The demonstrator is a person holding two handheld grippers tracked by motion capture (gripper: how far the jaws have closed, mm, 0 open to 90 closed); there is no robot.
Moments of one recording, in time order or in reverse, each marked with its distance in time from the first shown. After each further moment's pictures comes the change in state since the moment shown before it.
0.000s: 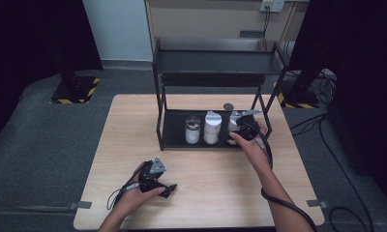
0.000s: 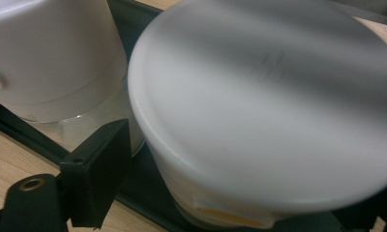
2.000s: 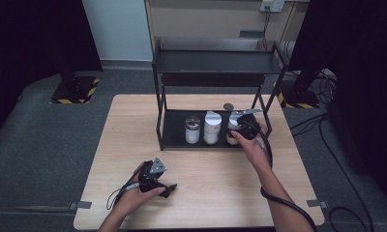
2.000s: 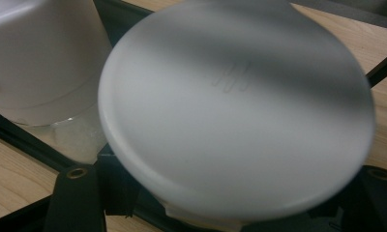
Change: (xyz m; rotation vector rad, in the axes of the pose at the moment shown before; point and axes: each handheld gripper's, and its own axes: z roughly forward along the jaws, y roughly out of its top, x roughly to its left) left arm 0.000 0.000 0.000 0.000 -0.001 0.000; right arm 0.001 0.004 -0.002 0.006 -0.022 0.005
